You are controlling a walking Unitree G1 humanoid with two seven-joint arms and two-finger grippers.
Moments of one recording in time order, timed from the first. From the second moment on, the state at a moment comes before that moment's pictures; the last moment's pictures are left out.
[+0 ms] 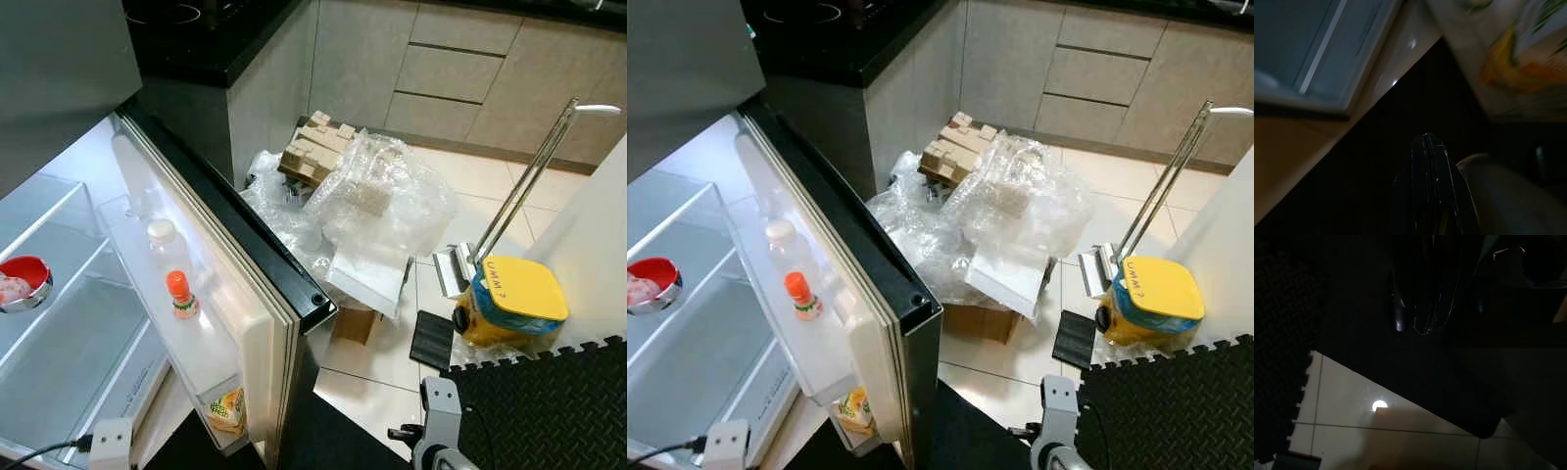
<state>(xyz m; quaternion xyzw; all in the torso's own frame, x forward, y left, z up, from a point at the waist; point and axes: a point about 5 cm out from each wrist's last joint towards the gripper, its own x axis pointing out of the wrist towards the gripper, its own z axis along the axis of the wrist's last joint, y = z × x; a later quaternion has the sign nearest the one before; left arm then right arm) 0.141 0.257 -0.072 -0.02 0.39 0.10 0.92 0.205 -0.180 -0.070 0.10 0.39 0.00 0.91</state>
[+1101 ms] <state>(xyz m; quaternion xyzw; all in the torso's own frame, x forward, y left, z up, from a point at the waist) 0.153 0.237 -0.076 -0.01 0.37 0.06 0.93 0.208 -0.176 -0.069 0.07 0.39 0.02 0.92</state>
